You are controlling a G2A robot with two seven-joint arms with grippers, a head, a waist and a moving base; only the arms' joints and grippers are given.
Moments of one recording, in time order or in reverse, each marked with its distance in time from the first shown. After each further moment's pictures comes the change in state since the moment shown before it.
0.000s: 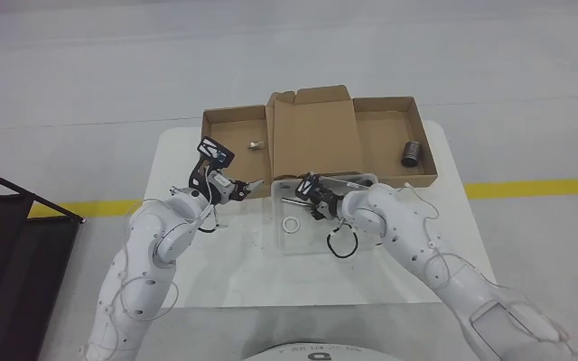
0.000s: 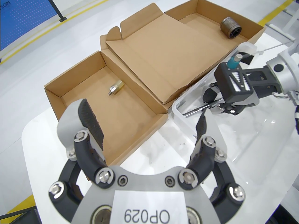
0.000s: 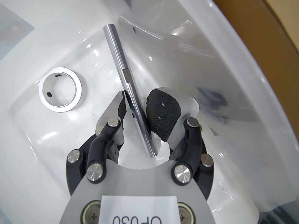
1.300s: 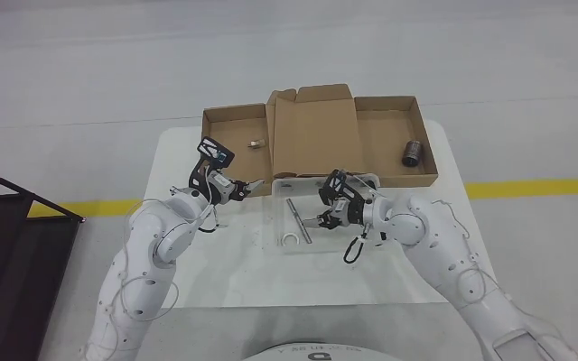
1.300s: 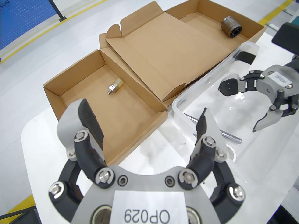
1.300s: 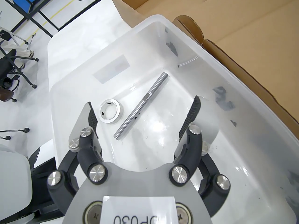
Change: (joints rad) left arm 0.000 0.000 0.000 0.000 0.000 0.000 0.000; right arm -0.180 0.077 0.240 -0.127 0.296 -0.282 -0.125
